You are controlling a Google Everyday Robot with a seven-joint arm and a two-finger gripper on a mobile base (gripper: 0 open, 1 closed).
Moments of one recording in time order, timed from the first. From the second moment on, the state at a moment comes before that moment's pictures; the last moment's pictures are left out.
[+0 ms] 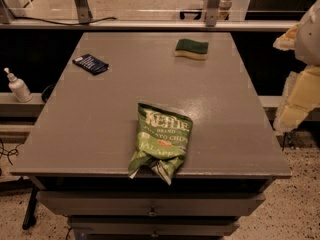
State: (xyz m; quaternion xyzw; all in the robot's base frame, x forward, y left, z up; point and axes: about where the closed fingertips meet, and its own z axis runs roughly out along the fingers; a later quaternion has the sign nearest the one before) arm 0.438 -0.216 0.978 -0.60 0.78 -0.04 0.16
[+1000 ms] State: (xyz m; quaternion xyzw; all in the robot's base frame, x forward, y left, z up) arm 0.443 -0.174 0.951 -0.62 0.75 0.05 0.22
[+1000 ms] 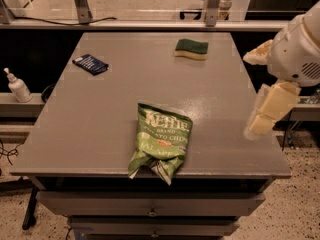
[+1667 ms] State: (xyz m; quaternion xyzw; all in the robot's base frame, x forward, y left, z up) arm 0.441 -0.099 0.897 -0.64 0.71 0.18 0.24
